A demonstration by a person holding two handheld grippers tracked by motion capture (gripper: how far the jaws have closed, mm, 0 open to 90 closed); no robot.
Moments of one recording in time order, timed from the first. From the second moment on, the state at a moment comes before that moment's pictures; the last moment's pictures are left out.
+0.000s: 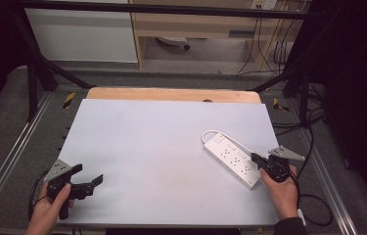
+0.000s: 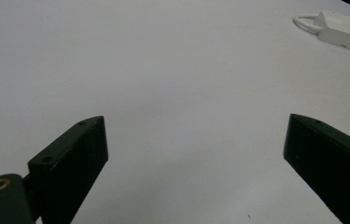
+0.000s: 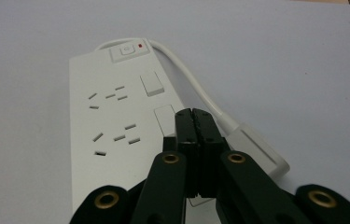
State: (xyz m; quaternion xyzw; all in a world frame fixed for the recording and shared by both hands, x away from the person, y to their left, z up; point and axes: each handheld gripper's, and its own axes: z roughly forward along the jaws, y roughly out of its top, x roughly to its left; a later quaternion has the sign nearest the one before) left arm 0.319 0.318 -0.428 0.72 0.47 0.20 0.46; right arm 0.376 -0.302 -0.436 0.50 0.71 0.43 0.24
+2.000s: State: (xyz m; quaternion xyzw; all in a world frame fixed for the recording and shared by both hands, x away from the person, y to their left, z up) left arm 0.319 0.317 -0.429 0.73 0.47 0.20 0.45; right arm 0.377 -0.299 -0.445 0.50 0.72 0.42 0.23
